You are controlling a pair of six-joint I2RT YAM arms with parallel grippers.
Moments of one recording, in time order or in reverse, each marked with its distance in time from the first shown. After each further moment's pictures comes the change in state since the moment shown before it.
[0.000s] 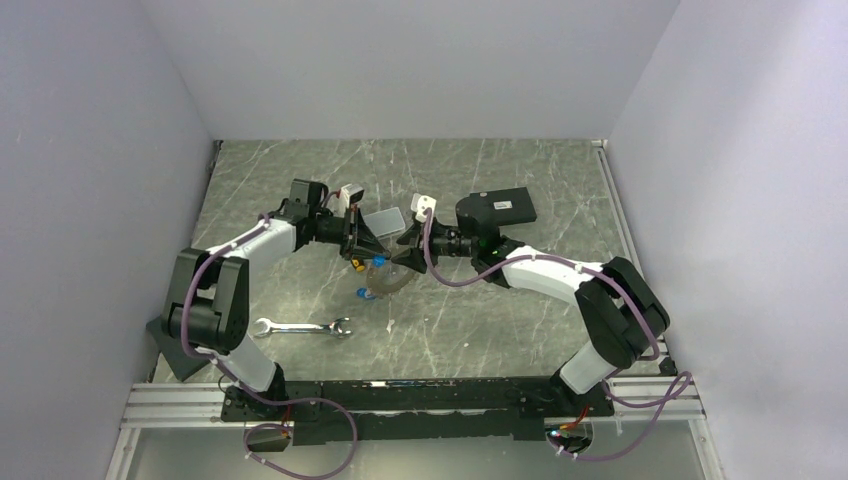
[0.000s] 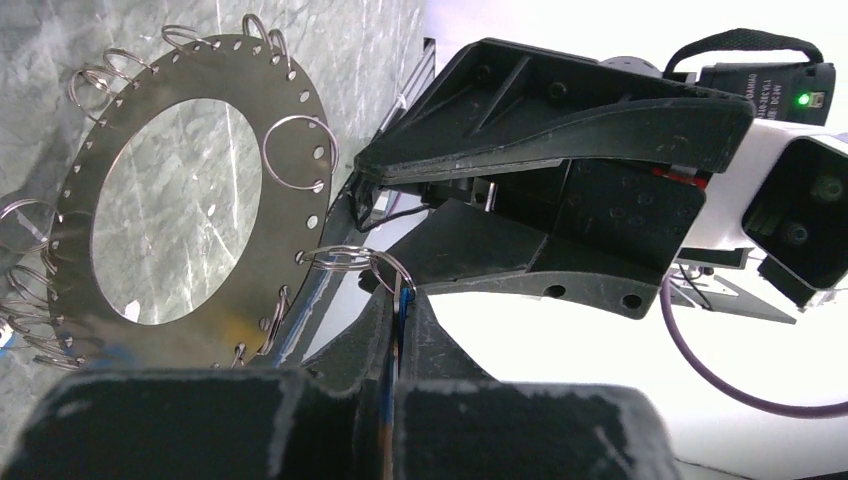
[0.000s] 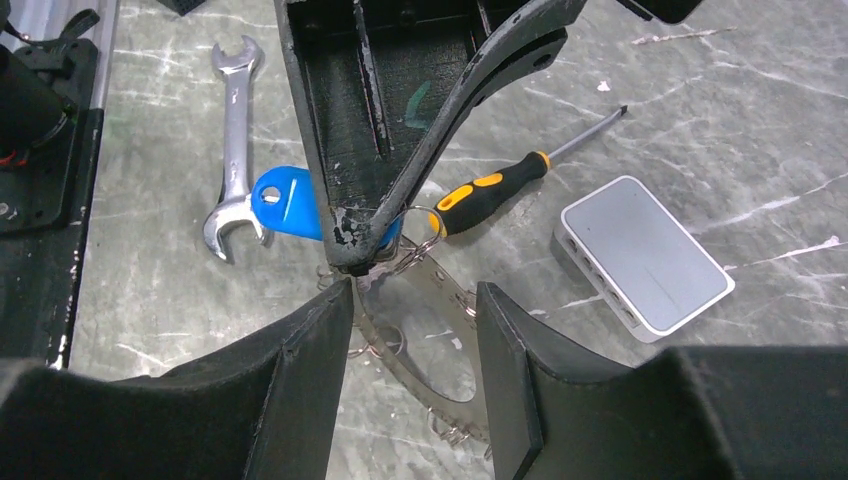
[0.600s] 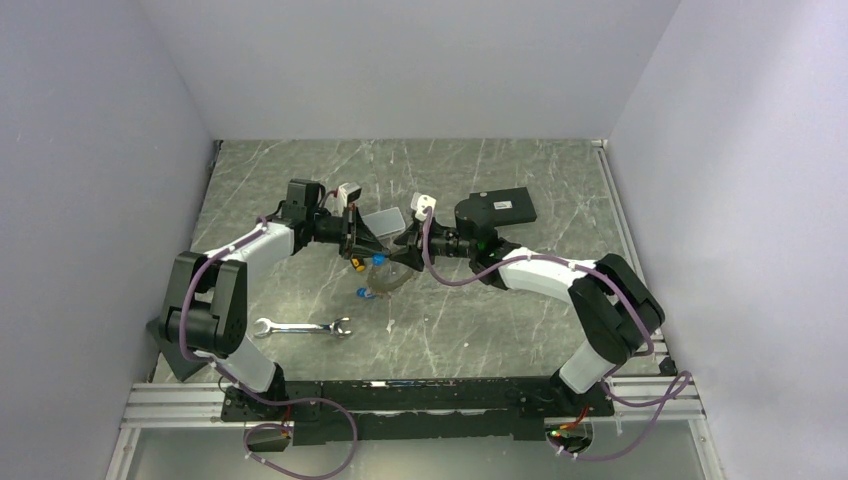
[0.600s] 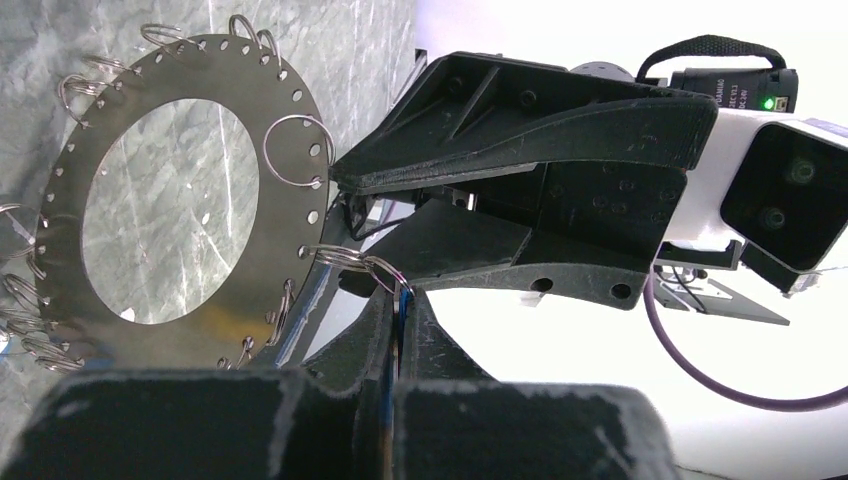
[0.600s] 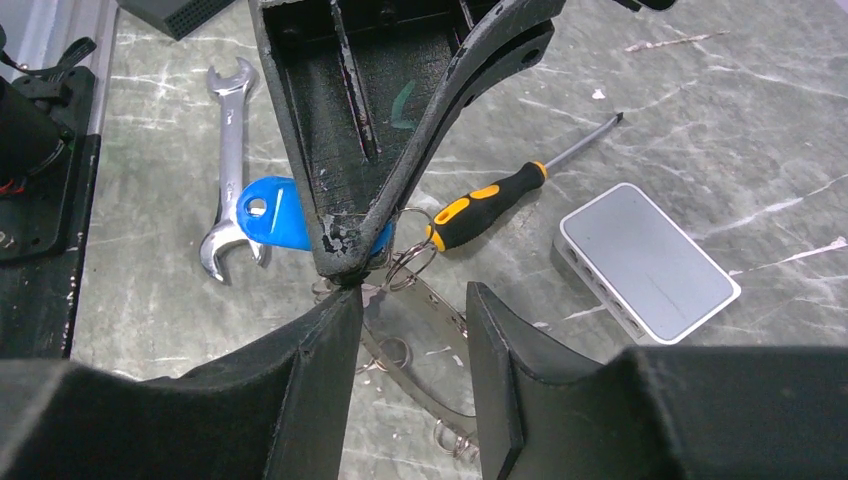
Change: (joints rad) left arm 0.006 -0.024 -0.033 0.088 0.004 -0.064; right arm 0.005 0.029 -0.025 0.113 0.024 0.076
